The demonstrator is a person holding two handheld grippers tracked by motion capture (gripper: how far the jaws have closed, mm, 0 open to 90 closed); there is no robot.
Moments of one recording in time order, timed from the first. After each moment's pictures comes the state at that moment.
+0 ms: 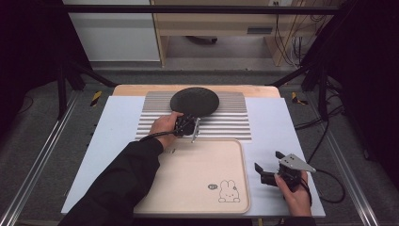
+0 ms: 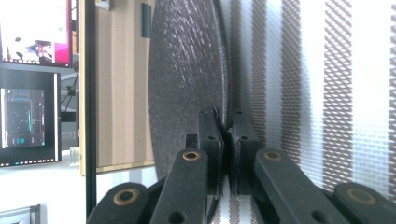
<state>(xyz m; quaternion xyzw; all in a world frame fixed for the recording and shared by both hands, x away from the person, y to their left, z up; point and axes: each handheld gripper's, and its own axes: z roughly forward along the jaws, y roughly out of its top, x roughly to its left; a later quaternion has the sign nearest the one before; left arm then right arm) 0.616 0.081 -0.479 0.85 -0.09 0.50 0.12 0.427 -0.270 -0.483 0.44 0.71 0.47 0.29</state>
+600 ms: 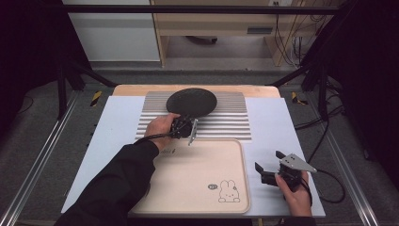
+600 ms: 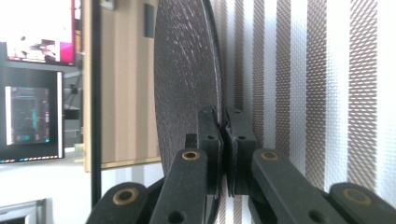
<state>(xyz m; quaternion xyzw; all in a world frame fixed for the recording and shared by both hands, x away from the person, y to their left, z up) 0.585 0.093 -0.451 0.85 -0.08 0.50 0.13 0.426 -0.271 -0.482 0.44 0.71 0.47 0.29</state>
